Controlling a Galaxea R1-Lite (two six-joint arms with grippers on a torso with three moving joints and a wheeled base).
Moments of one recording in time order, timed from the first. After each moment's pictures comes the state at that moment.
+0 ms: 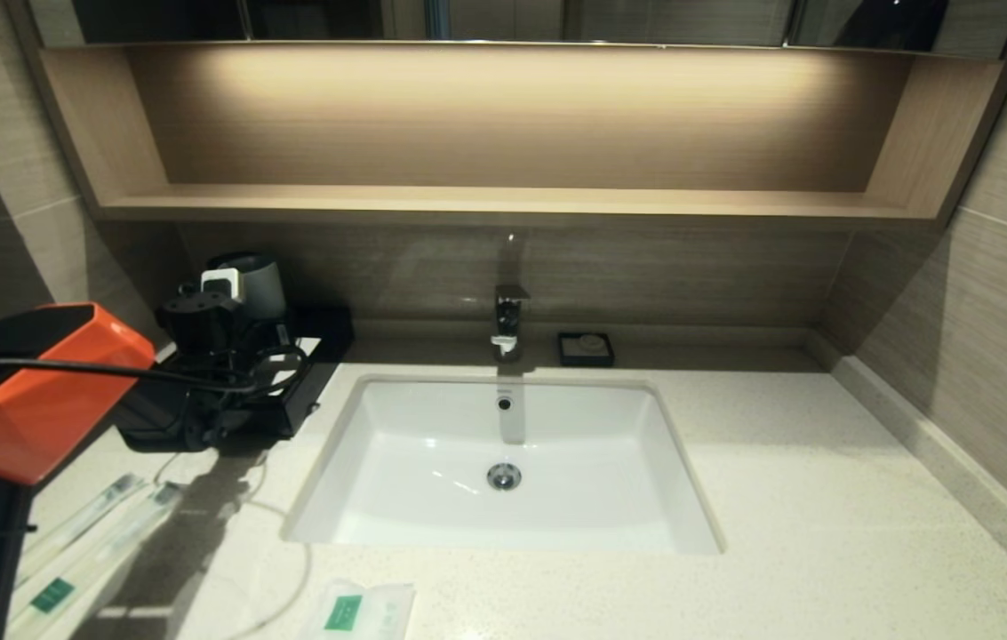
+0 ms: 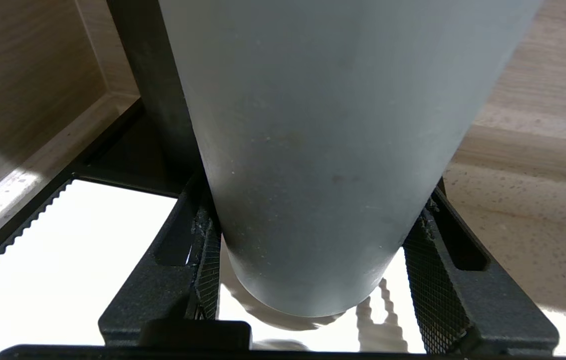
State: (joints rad) left arm 0.04 2.39 -1.30 -1.06 0.10 -0.04; right arm 0.00 0.00 0.00 0.00 0.00 0.00
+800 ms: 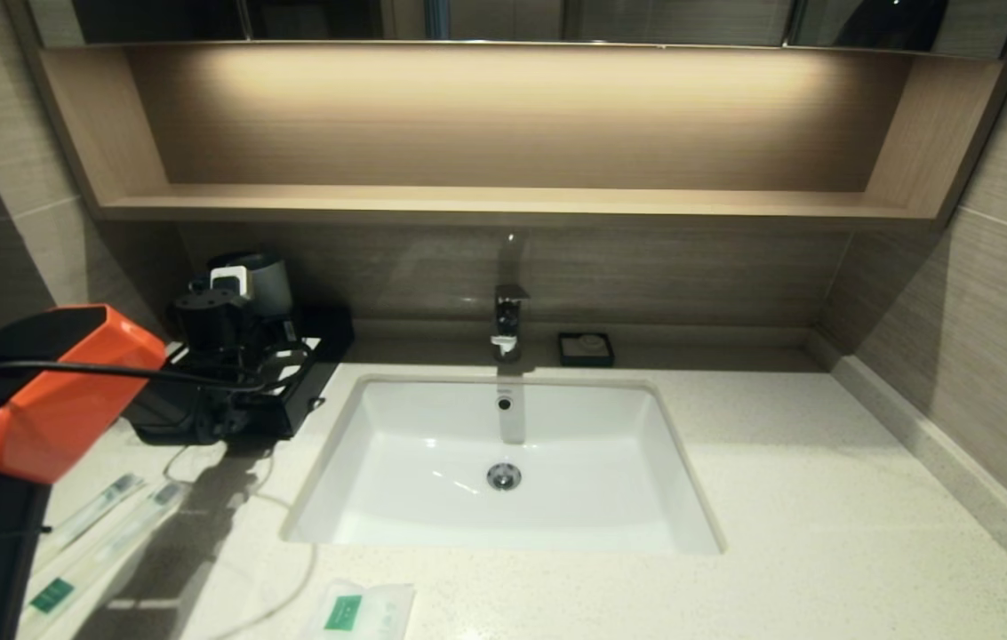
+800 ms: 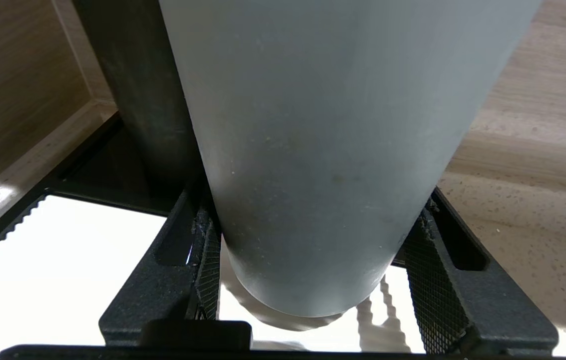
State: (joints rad) left arm 0.04 2.43 -1.38 -1.03 0.10 -0.04; right arm 0.00 0.00 0.00 0.00 0.00 0.00
